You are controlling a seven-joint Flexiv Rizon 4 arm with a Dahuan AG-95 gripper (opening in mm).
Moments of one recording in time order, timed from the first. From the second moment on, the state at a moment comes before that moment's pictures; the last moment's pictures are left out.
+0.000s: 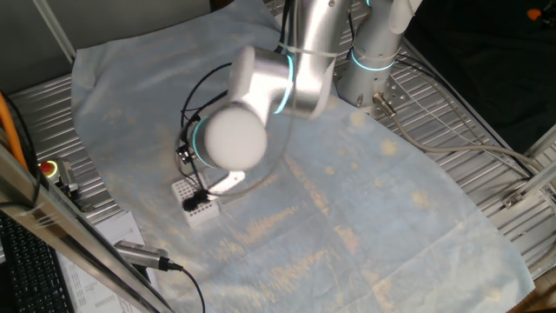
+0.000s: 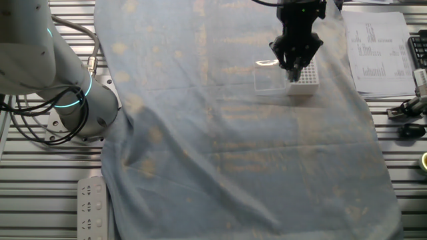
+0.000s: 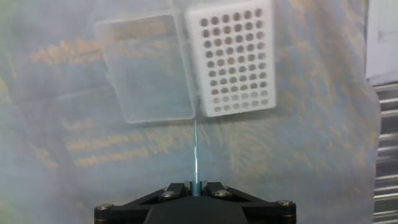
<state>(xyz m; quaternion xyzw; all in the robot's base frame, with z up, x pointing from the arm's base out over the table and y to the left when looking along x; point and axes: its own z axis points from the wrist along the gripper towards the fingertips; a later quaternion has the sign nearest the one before) 0.561 0.037 0.140 0.75 -0.58 0.24 0.22</state>
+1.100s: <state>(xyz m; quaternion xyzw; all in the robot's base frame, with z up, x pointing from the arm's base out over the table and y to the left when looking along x) 0.597 0.066 0.132 0.71 -0.60 0.29 0.24</state>
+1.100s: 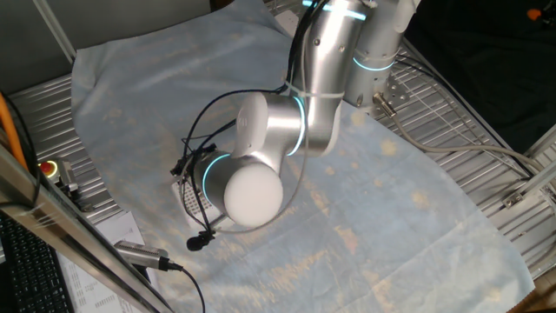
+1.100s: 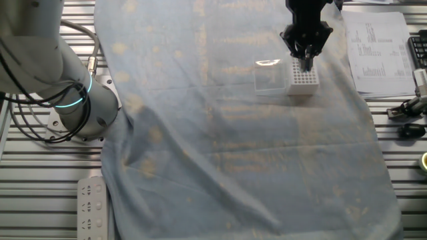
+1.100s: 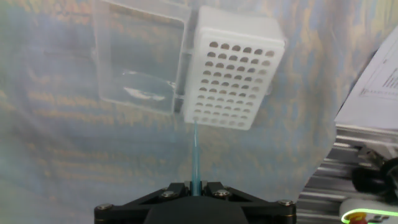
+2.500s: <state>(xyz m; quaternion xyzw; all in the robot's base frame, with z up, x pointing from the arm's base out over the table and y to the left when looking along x) 0.605 0.078 0.124 0.77 -0.51 0.33 0.19</state>
